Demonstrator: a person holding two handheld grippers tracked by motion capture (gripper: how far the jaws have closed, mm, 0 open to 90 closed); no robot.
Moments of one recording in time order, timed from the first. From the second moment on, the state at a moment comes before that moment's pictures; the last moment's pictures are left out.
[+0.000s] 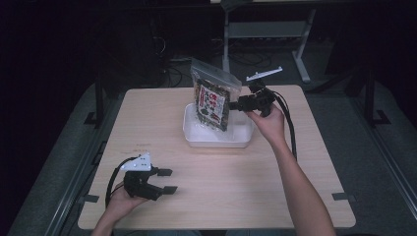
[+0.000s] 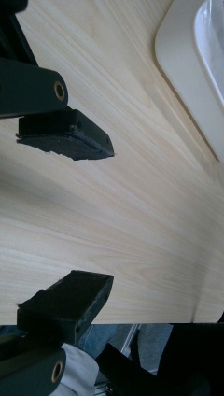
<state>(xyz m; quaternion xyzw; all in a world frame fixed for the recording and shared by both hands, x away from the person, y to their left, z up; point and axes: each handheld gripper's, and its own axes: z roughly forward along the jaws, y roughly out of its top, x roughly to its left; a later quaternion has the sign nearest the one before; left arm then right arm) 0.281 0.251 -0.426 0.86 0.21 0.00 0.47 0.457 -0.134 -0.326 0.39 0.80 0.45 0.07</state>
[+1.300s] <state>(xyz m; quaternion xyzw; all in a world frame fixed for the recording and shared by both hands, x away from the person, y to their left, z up) 0.281 0.249 -0.426 0.86 0.22 0.01 0.46 0.410 -0.165 -0.329 0.36 0.82 0.45 0.06</state>
